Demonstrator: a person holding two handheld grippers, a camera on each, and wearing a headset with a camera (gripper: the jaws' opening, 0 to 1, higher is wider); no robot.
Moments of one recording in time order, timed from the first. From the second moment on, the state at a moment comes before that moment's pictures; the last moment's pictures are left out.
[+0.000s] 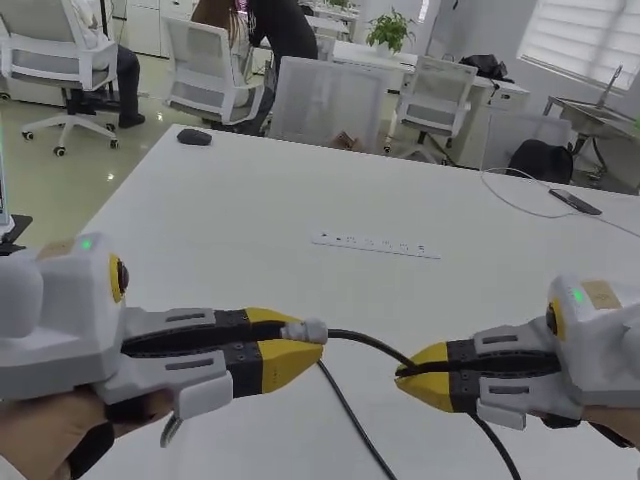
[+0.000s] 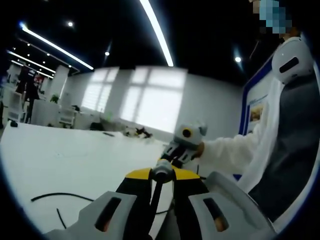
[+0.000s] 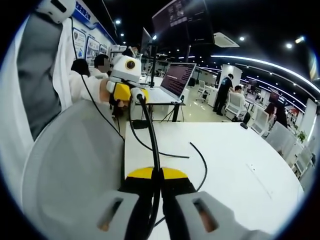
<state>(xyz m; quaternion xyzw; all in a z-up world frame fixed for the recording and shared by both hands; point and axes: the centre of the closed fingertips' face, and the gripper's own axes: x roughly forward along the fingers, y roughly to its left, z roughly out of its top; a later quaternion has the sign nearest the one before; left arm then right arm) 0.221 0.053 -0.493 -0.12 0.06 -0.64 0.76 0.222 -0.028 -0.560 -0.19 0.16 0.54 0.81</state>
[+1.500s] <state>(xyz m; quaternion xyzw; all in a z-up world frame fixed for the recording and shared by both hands) 0.231 0.054 -0.507 -0.10 0.08 -0.62 0.77 0.228 0.024 -0.505 -0.22 0.11 0.56 0.79</state>
